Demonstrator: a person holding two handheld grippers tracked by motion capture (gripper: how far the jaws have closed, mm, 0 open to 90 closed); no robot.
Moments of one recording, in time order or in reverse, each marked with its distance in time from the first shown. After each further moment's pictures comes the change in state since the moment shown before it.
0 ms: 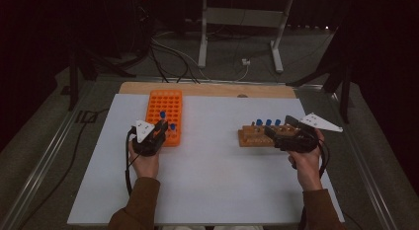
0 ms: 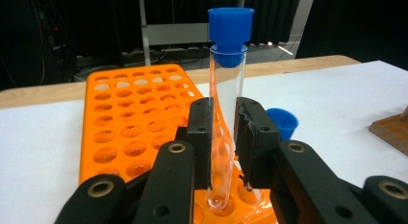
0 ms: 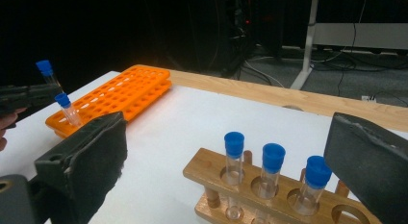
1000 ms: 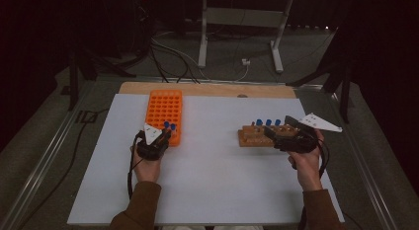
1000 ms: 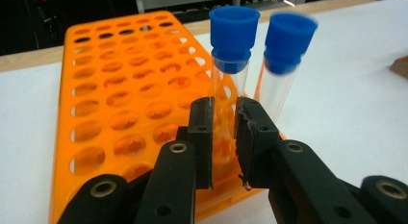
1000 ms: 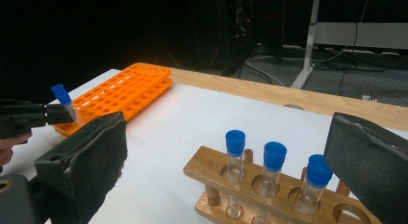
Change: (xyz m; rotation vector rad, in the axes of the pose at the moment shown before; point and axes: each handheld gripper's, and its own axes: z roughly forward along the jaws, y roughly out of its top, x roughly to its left) left arm -0.006 -0.023 0.009 0.158 0.006 0.085; right arm 0.000 -0.001 0.001 0.005 0.004 -0.008
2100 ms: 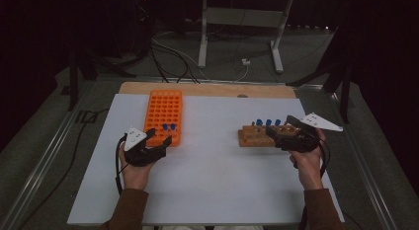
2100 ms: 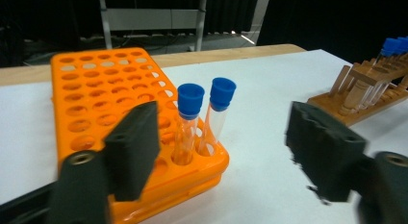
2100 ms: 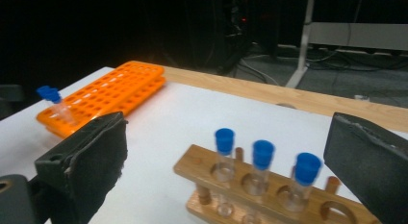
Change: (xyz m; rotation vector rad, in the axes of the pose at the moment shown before) left arm 0.009 0.015 -0.059 -0.124 -0.168 -0.083; right arm -0.006 0.000 0.000 0.006 -0.029 -0.012
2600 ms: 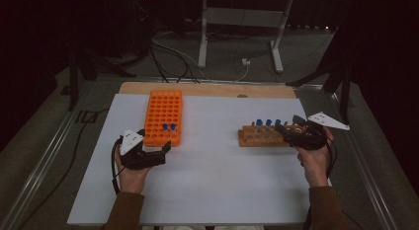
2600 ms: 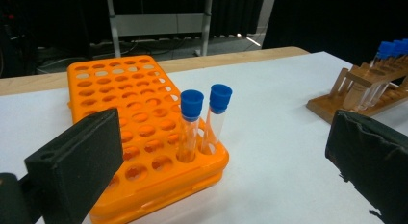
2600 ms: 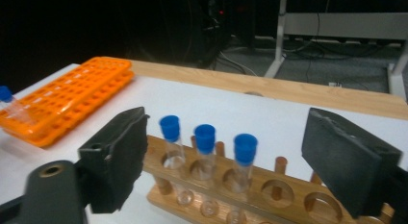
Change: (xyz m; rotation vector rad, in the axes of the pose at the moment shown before) left arm -0.004 0.005 -0.013 -0.008 0.032 0.013; right arm -0.029 -0.007 -0.001 0.027 -0.075 0.031
